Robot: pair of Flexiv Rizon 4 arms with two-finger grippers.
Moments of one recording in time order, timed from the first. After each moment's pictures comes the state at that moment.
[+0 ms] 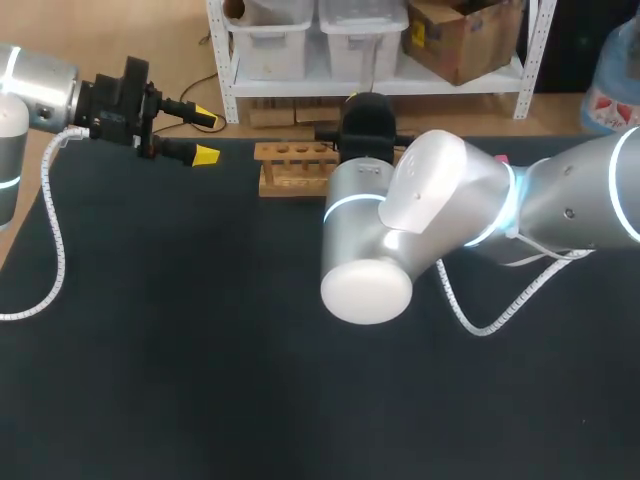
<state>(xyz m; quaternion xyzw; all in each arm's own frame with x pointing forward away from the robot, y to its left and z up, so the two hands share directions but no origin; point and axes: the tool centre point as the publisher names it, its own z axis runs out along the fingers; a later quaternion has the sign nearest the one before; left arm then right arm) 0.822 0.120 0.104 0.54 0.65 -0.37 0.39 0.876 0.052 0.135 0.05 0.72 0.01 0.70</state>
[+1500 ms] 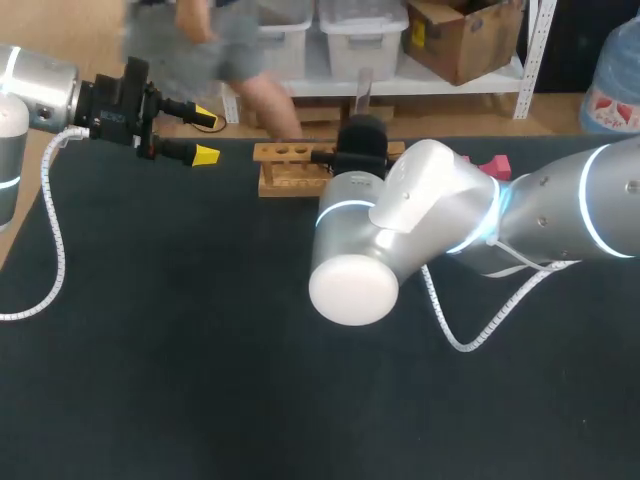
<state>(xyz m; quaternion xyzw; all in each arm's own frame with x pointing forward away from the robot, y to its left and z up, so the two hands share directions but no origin) 0.822 0.120 0.104 0.54 0.65 -0.37 0.39 0.879 0.058 0.077 0.07 0.76 0.00 0.65</state>
